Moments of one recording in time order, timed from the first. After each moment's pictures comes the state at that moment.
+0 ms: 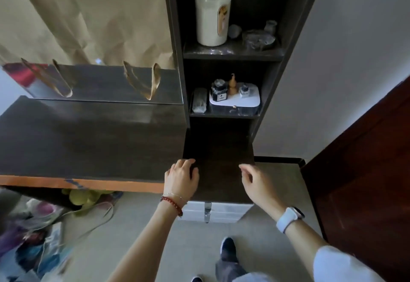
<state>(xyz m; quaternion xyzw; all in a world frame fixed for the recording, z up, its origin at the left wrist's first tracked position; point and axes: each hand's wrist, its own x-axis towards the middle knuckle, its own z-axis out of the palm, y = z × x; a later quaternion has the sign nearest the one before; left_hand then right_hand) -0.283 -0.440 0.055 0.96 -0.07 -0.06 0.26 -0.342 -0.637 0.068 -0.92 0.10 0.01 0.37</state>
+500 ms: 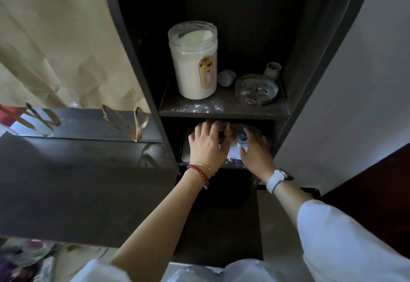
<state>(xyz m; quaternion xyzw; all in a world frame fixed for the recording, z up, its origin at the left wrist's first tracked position) -0.081 -0.585 0.123 0.95 -0.14 0.14 0.26 -0.099 -0.720 0.095 -0.96 0.09 -0.06 0.27</state>
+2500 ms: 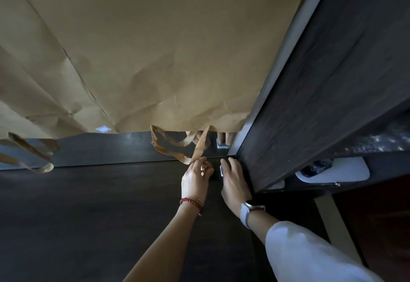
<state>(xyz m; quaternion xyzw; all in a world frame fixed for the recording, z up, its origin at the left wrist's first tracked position) 0.062 -0.362 -0.025 0.89 -0.04 -0.08 0.45 0.014 -0.466 -0.019 -0.98 0.11 0.02 0.16</state>
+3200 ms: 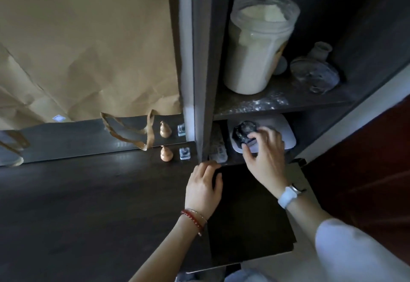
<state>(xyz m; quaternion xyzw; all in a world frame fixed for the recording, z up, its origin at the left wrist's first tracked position) -0.076 -0.443 0.044 0.87 -0.27 0.08 0.40 -0.095 -0.609 0.084 -0.94 0.16 -0.24 0.18</state>
